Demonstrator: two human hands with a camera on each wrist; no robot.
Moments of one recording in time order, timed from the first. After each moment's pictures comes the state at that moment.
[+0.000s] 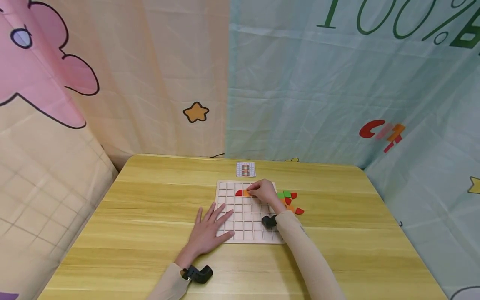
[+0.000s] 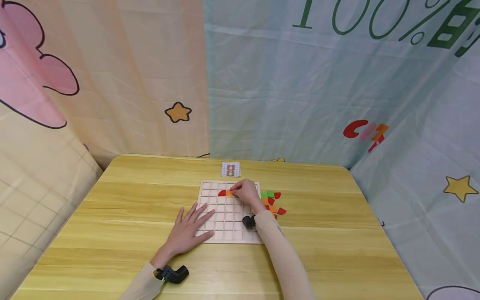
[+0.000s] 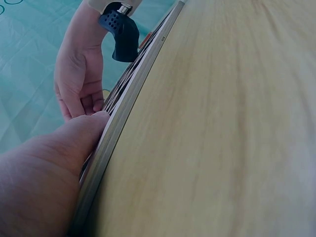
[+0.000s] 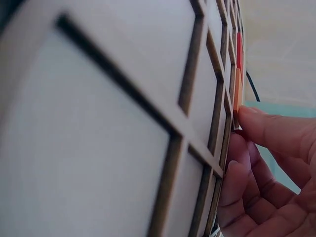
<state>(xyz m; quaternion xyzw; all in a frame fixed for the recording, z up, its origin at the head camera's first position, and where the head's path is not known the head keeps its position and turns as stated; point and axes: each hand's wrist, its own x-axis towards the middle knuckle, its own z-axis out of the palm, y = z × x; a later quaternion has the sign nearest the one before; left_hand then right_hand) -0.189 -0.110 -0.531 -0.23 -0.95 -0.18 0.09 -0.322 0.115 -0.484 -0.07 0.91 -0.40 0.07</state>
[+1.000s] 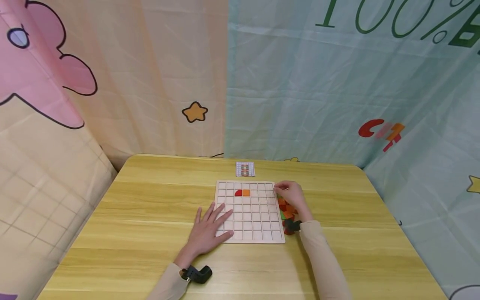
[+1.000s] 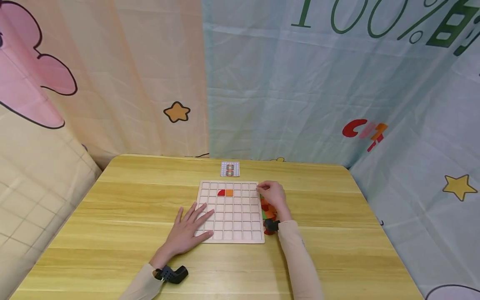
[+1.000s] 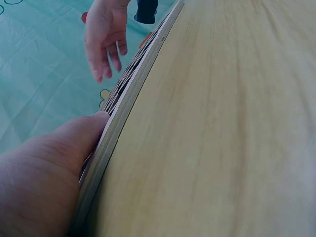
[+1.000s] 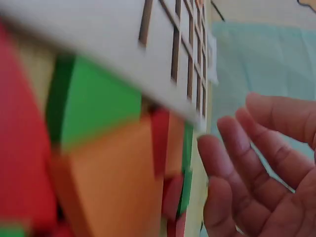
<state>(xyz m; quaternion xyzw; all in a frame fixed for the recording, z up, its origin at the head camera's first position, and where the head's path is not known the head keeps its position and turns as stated) -0.189 -0.110 -0.529 -0.24 -0.95 -0.17 0.10 -0.302 0.199 -0.478 -0.02 0.90 -0.43 -0.01</state>
